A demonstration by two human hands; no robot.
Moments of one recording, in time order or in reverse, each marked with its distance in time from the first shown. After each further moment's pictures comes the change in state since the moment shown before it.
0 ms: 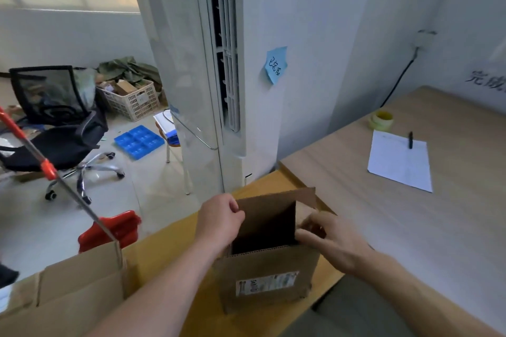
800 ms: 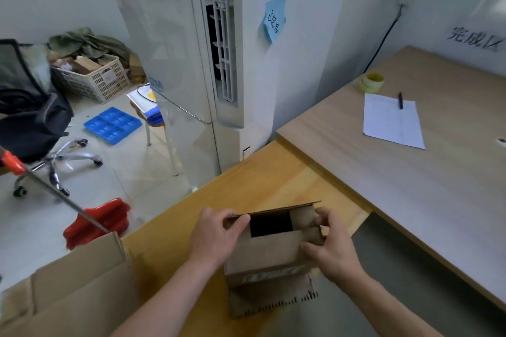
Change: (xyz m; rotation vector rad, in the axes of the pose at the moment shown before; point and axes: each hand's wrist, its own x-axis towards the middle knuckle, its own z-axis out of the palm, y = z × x) left_hand -0.020 -0.101 0.027 -0.080 -0.278 0.085; right_hand -0.014 0.012 0.124 0.436 0.329 0.347
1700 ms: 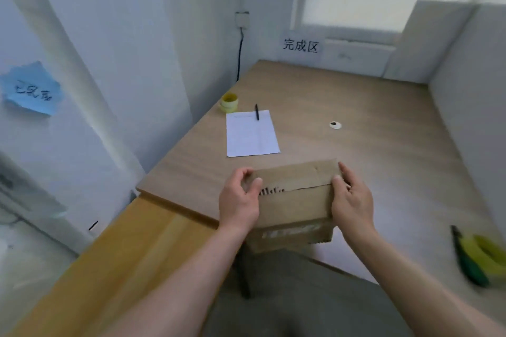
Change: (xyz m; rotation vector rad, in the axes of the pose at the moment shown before) left_hand 0.034 0.359 0.184 -0.401 -0.096 0.380; right_hand 0.021 0.081 -0.315 0.235 0.884 0.063
